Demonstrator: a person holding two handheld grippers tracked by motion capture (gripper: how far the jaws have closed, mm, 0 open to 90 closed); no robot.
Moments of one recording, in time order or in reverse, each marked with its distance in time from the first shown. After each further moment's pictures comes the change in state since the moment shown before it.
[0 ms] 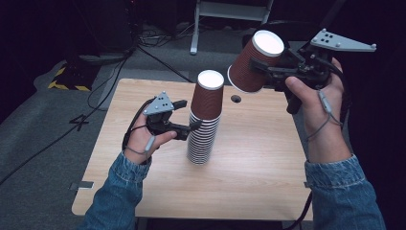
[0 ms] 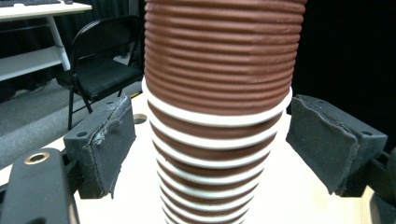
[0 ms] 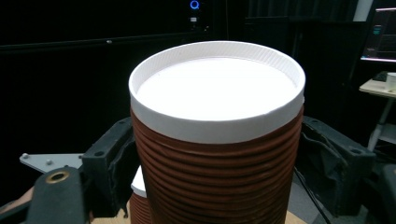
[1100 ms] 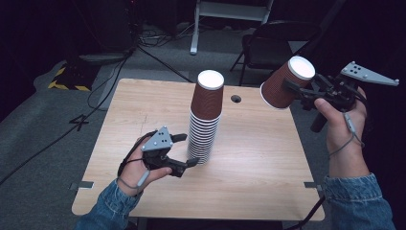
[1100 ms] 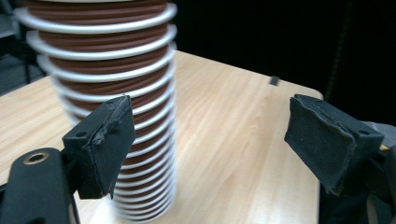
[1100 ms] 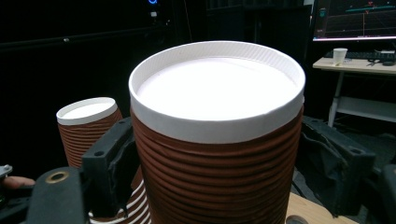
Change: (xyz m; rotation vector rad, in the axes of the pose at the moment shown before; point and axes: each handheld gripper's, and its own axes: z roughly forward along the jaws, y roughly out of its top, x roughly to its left) left arm -0.054 -0.048 -0.017 0.100 -0.127 0.027; right arm -0.053 -0.064 -0.057 -0.012 -0.123 0.075
